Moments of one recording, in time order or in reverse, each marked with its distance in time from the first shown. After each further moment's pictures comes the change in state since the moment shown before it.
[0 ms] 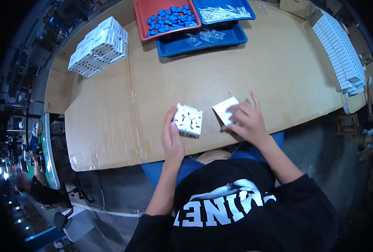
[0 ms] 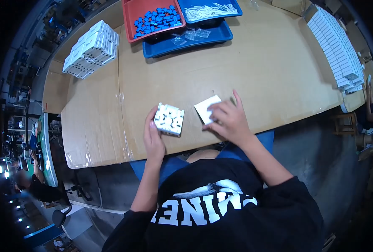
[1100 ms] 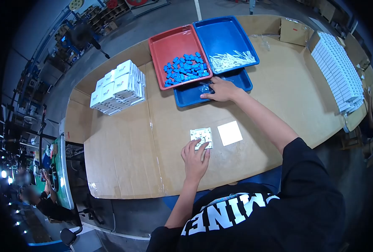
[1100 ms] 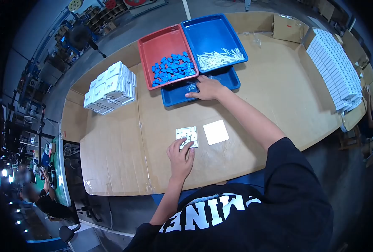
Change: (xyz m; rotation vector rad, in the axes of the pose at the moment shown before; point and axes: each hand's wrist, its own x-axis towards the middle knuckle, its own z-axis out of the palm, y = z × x) left_hand 0.064 -0.007 0.021 0.626 -0.090 0.306; right_hand 0.285 0.117 0.045 -0.200 -0.486 0.164
